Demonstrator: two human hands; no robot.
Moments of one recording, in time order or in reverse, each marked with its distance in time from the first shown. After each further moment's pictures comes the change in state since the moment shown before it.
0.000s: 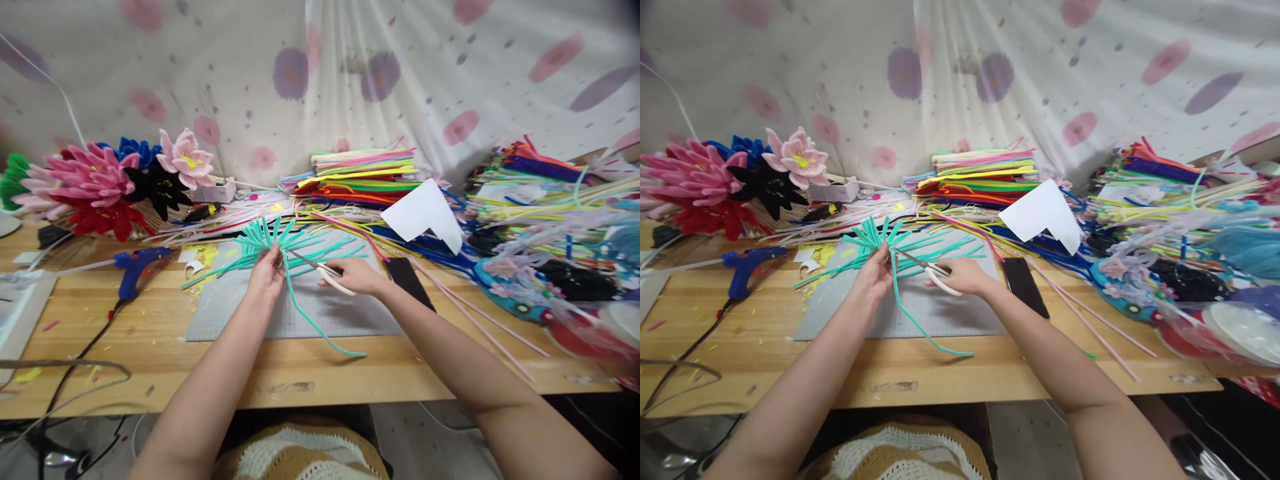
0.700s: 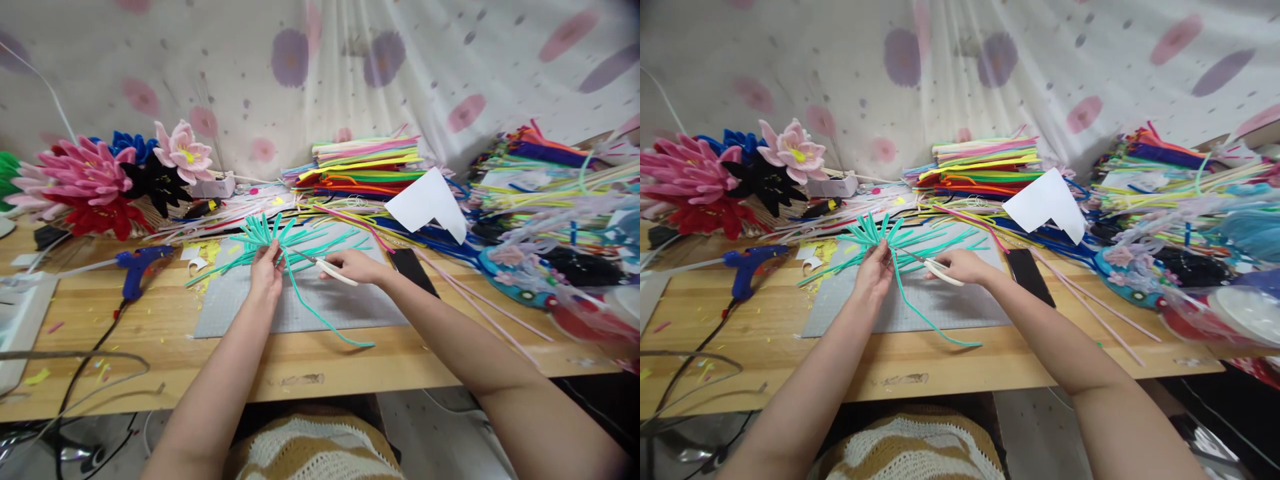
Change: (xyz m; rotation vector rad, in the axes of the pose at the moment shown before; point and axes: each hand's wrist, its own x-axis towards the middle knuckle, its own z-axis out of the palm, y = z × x) left_hand -0.005 0.005 -0.009 -0.001 0.012 0.067; right_hand 0.011 -0.007 0.000 0.087 -0.091 -0.040
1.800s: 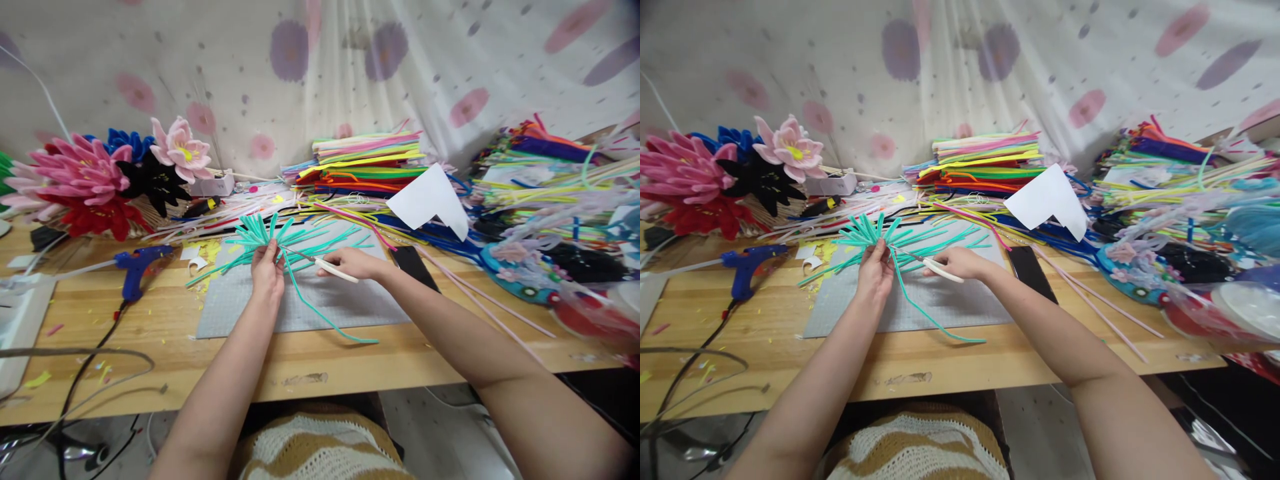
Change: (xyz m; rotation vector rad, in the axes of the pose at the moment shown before) left_hand 0.002 -0.005 -0.002 -0.063 0.009 0.064; right_hand 0.010 -0.002 -0.001 -0.057 -0.103 -0.020
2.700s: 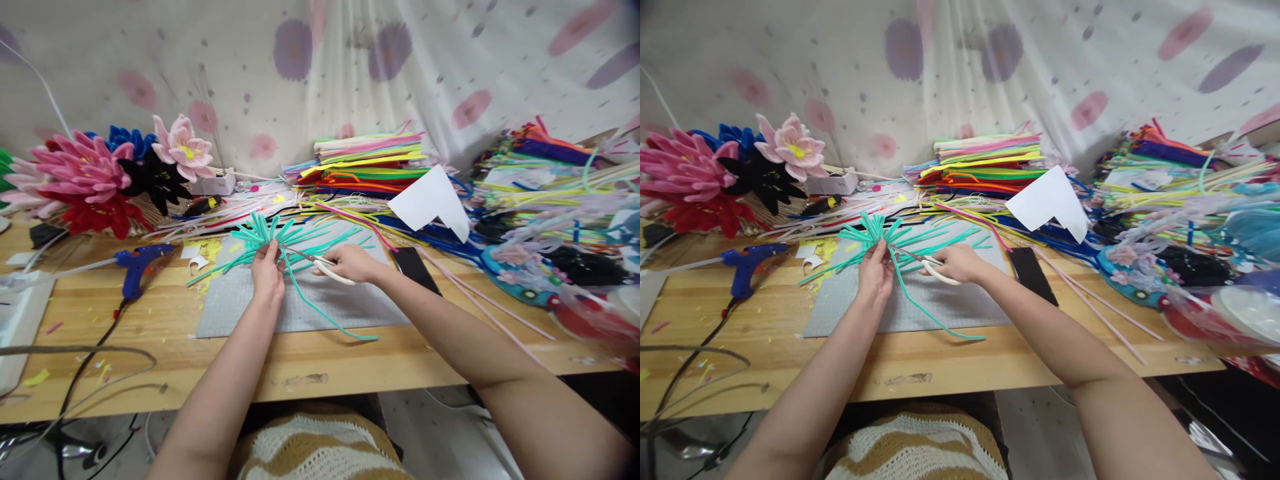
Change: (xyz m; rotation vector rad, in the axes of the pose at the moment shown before) left_hand 0.001 -0.002 -0.003 0.040 0.017 0.028; right_hand 0.000 -0.013 0.002 -0.181 0.163 0.059
